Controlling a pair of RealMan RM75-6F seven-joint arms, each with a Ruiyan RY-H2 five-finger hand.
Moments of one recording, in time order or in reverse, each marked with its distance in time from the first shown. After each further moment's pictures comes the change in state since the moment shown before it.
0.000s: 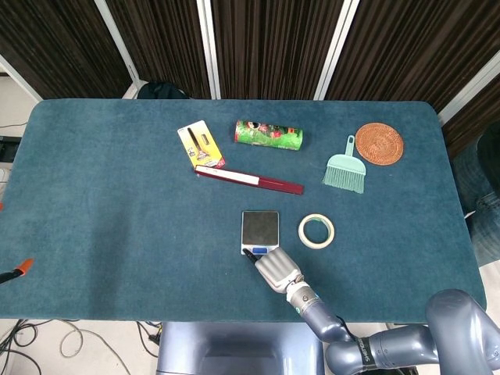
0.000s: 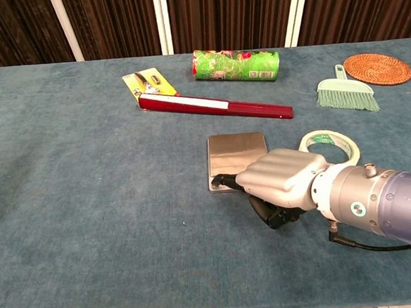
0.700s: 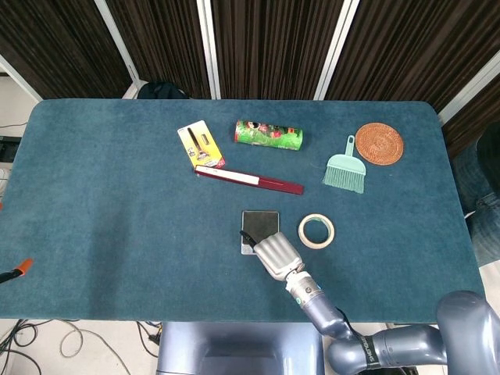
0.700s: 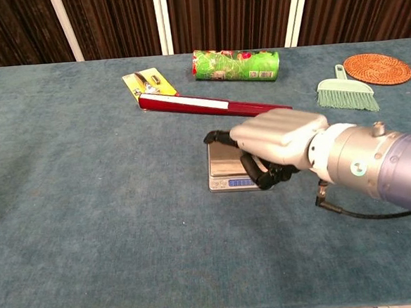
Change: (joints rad) left arm 0.001 0.002 -0.001 0.000 -0.001 0.002 -0.002; right arm -0.028 0.048 0.078 -0.045 -0.116 0.087 0.118
